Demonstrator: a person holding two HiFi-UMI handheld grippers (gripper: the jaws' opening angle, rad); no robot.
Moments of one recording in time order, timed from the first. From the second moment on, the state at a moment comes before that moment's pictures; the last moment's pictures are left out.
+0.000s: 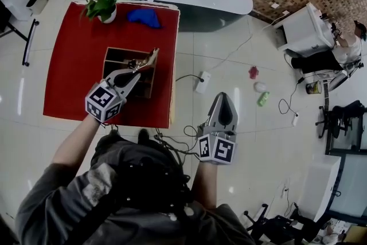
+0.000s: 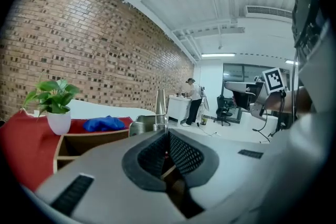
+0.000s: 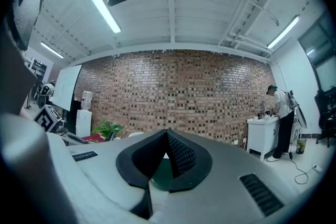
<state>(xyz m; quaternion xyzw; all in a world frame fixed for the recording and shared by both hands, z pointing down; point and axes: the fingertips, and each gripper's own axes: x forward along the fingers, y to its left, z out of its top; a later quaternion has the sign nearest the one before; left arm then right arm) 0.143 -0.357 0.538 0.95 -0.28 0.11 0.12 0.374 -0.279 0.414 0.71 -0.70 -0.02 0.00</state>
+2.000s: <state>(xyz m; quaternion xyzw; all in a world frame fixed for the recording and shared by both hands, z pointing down) -0.102 -0.300 0.372 0.91 -0.39 -0.07 0.13 0.203 -0.272 0.349 0.65 -0.75 -0.07 0.02</state>
